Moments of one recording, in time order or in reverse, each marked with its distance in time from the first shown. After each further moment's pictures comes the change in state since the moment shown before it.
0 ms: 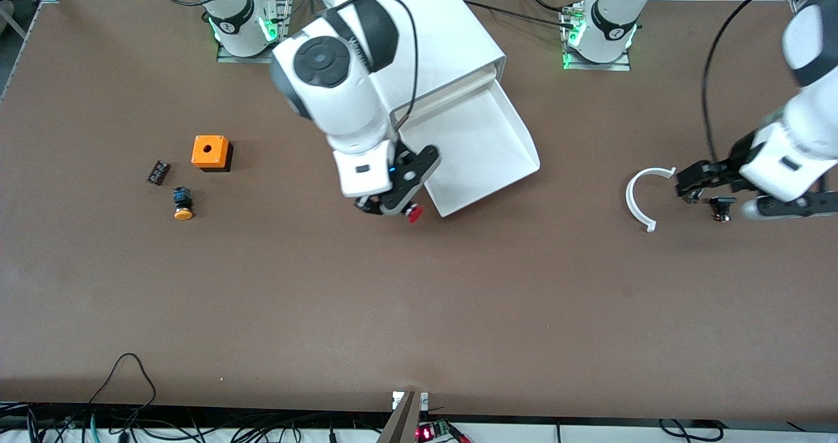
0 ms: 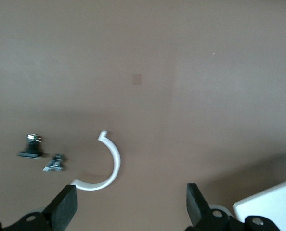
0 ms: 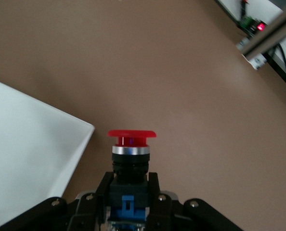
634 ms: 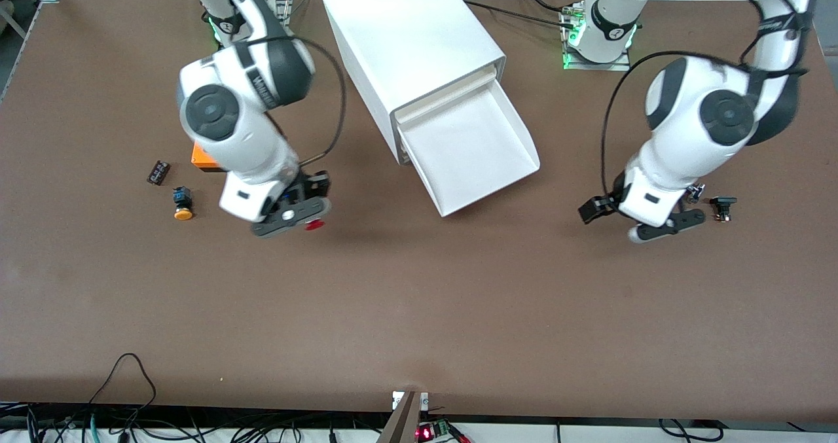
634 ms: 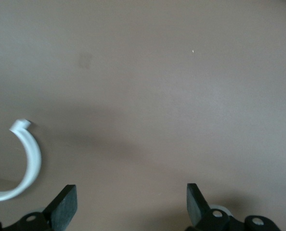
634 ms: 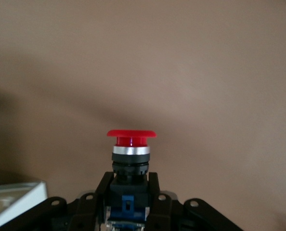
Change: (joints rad) left arm -0.070 0.075 -0.096 -0.267 0.000 0.399 -0.379; right arm -0.228 -0.183 -0.005 -0.367 0.001 -0.046 0.273
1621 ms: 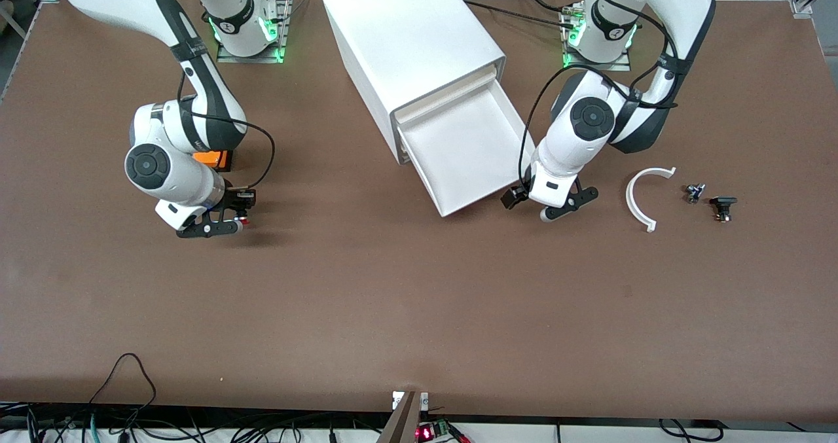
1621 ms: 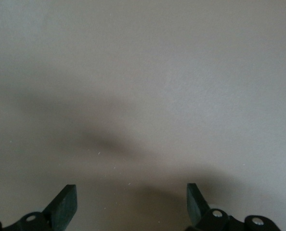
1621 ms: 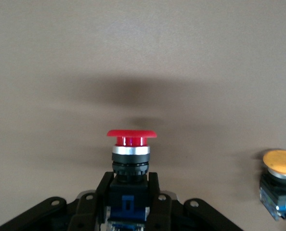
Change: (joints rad) left arm -0.132 0.077 -0.071 -0.198 0.000 0.266 -0.349; right arm -0.240 -0.007 0.000 -0.435 -0.060 0.314 0.038
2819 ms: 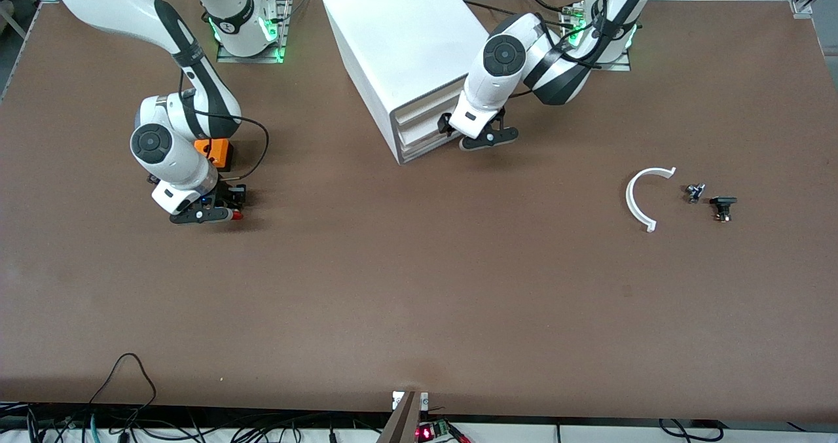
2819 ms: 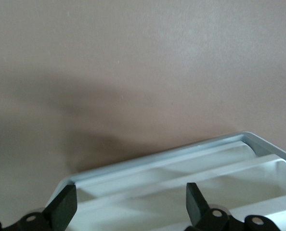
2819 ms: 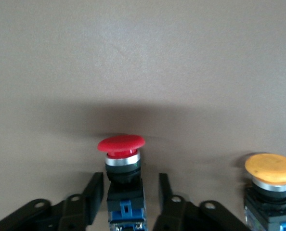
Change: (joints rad) left arm -0.005 -0.064 -0.322 -0.099 -0.124 -0.093 -0.056; right arm -0.086 -0.011 0.001 -0.215 -0.126 0.317 0.007
